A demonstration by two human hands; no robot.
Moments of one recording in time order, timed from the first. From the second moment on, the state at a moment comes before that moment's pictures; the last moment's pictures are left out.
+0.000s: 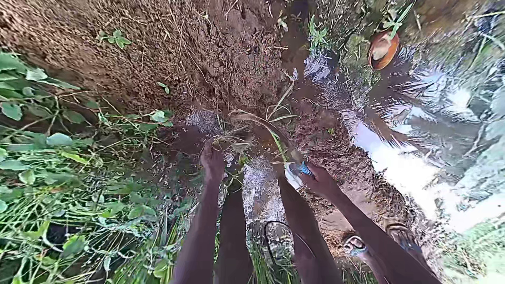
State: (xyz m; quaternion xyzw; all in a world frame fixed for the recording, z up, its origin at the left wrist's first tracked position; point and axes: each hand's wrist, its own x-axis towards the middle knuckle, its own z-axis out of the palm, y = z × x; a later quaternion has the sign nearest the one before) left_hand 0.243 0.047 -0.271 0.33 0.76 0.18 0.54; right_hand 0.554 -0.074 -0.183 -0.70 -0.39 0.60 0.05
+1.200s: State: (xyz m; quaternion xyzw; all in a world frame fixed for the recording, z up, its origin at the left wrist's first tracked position) left_hand 0.335 0.129 -0.323 0.28 0.83 0.12 0.47; right_hand 0.538 -0.089 -0.137 -0.76 -0.10 0.54 0.35
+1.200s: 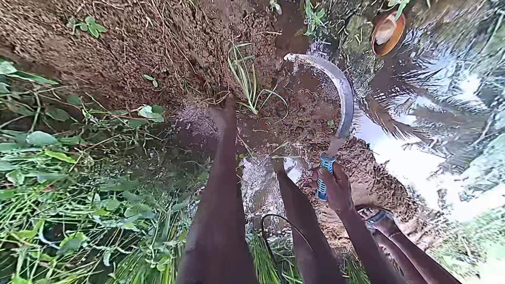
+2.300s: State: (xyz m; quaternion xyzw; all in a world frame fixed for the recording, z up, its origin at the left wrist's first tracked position) left_hand 0.304 0.119 -0.247 0.59 0.67 -0.16 0.42; right_hand 0.527 -0.002 -0.213 -0.72 -0.36 0.60 -0.04
